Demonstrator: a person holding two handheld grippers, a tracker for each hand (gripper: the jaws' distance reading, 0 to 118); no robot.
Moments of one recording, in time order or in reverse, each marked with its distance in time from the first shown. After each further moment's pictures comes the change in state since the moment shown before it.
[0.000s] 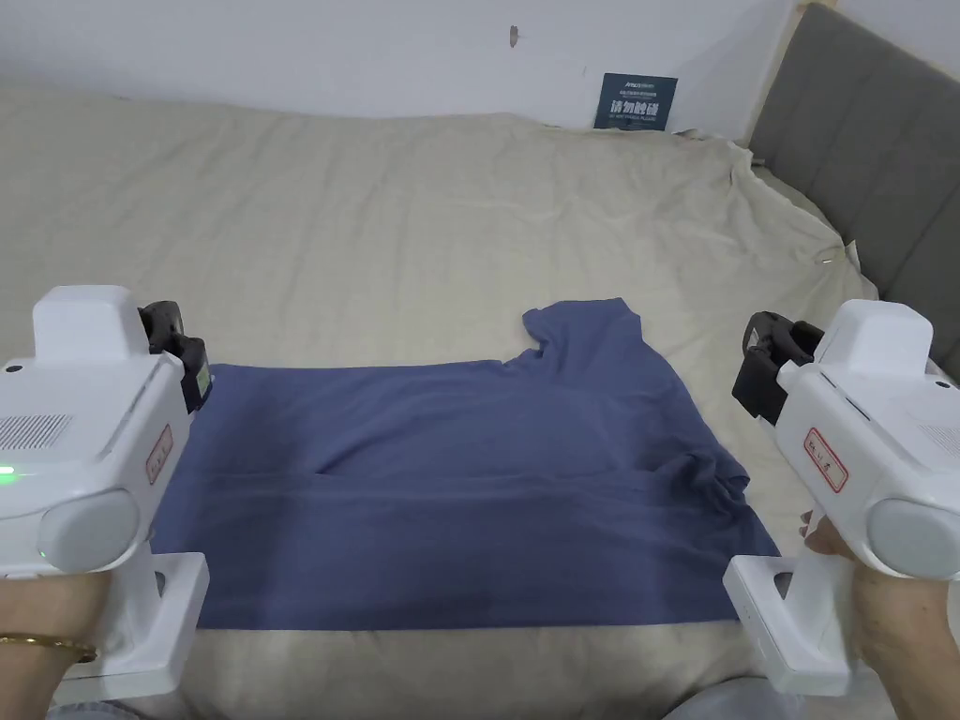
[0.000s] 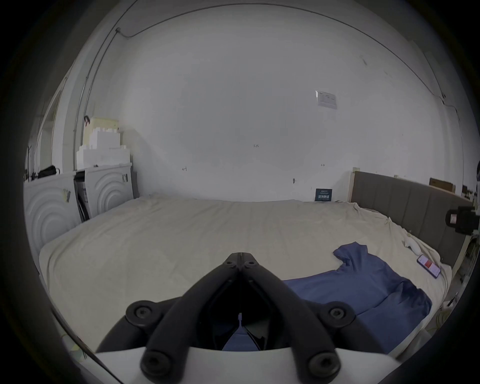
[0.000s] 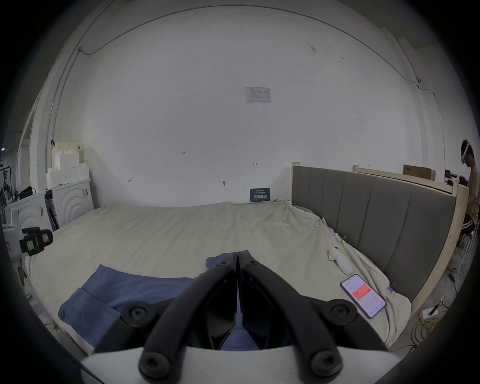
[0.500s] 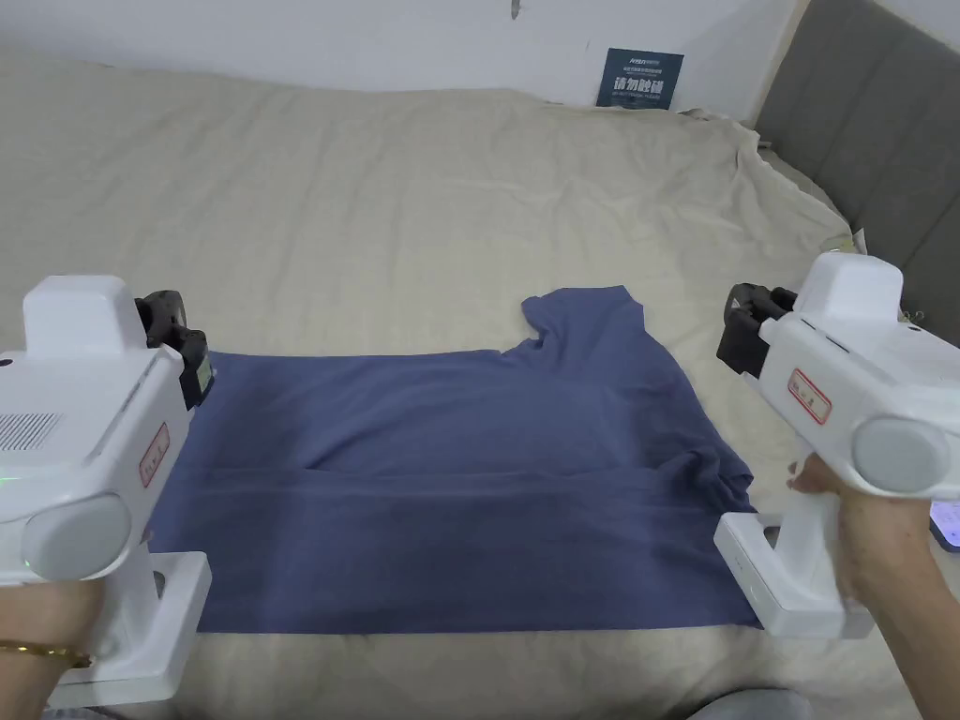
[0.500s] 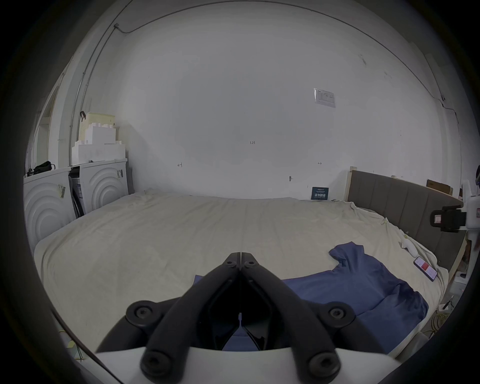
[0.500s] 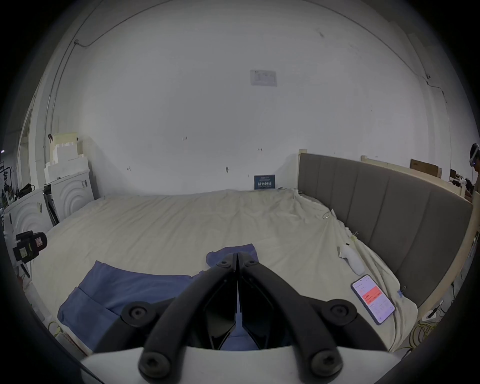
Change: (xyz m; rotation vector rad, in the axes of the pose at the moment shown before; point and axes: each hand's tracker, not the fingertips) left arm 0.002 -0.003 -0.015 -0.022 -0.028 0.023; right arm -0.001 0.019 -0.065 -0.107 0.047 0.016
